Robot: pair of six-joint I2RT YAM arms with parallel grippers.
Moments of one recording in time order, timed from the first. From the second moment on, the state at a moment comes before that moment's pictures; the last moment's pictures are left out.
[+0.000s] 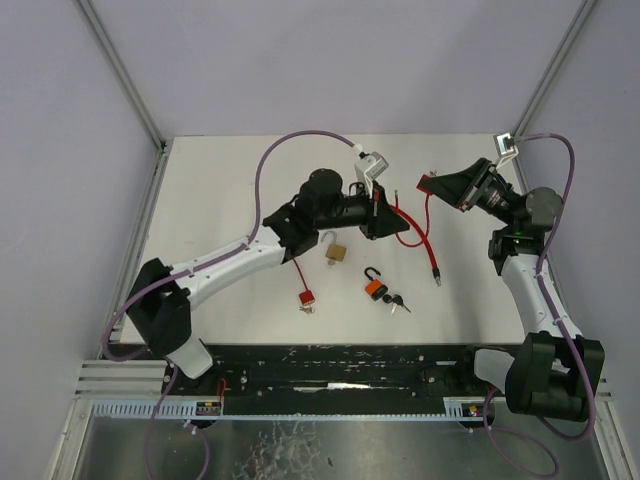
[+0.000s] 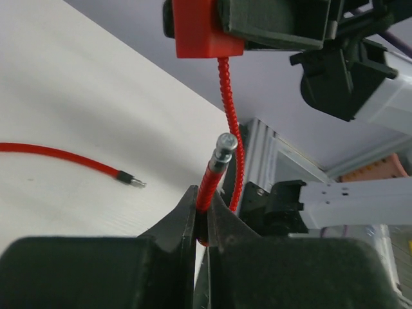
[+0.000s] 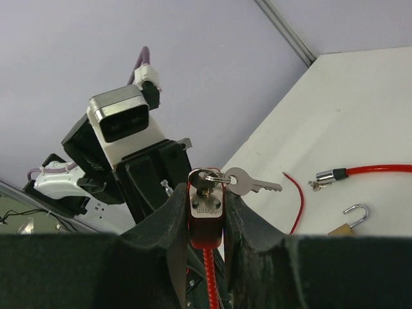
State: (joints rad) left arm -0.84 1.60 1.30 0.18 0.46 -0.49; right arm -0.12 1.16 0.78 0.82 -1.10 1.21
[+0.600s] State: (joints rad) left arm -0.81 1.76 1.43 0.16 0.77 -0.68; right arm -0.09 1.15 0.77 0.84 -1.14 1.19
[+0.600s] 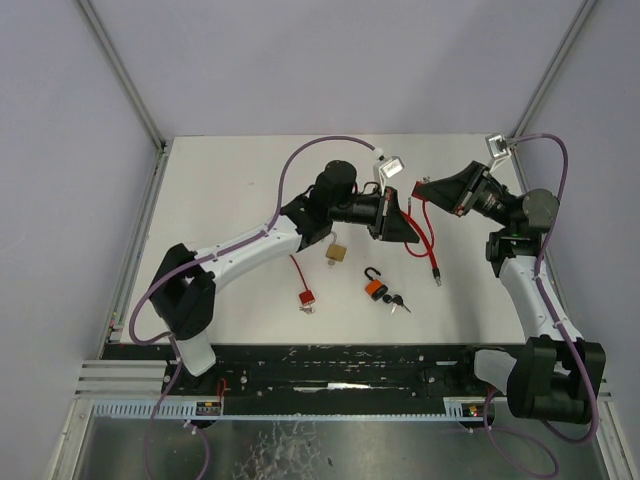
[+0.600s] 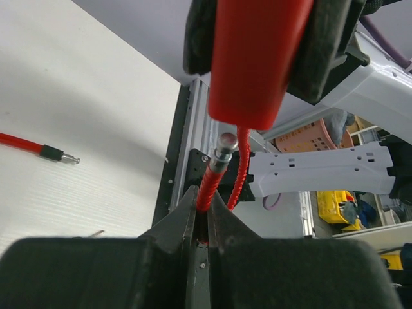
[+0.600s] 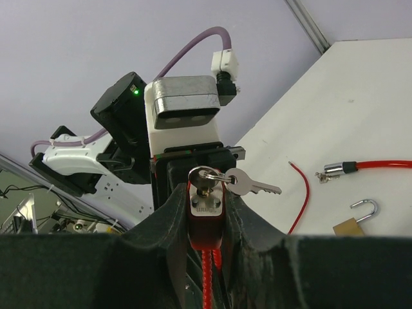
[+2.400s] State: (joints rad) left arm -0.81 1.80 1.45 0.16 0.89 -0.71; right arm -0.08 1.13 0.77 0.74 -1.20 1.07
